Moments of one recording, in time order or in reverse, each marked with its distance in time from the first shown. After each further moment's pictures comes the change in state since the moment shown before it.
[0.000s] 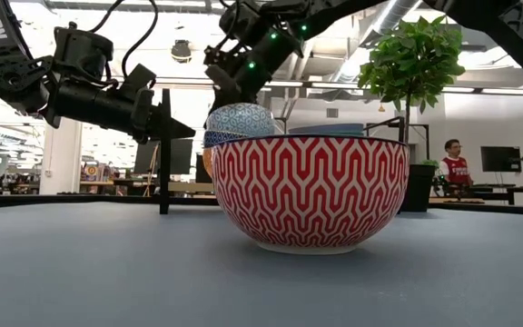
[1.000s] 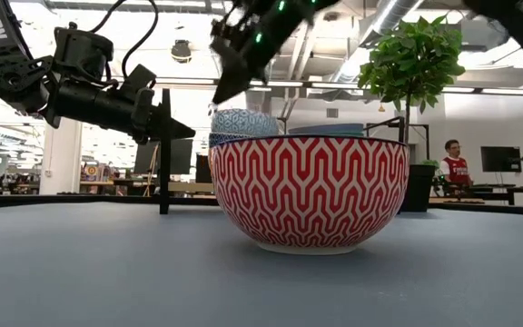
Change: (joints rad) left arm 0.000 0.000 0.000 -0.001 -0.004 -0.012; right arm 0.050 -0.079 0.001 -0.055 0.134 0.023
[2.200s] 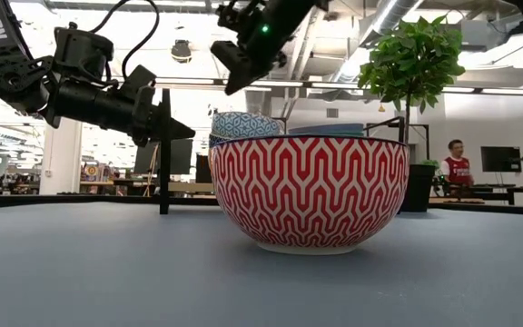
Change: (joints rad) left arm 0.000 0.000 0.000 0.000 -0.001 -0.044; right arm 0.137 -0.114 -0.194 0.142 0.437 0.021
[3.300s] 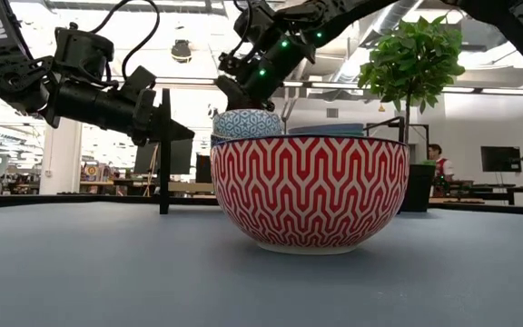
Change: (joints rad) left arm 0.000 0.000 0.000 -0.007 -0.025 0.022; right arm -0.214 0.104 0.014 0.074 -0.453 -0.009
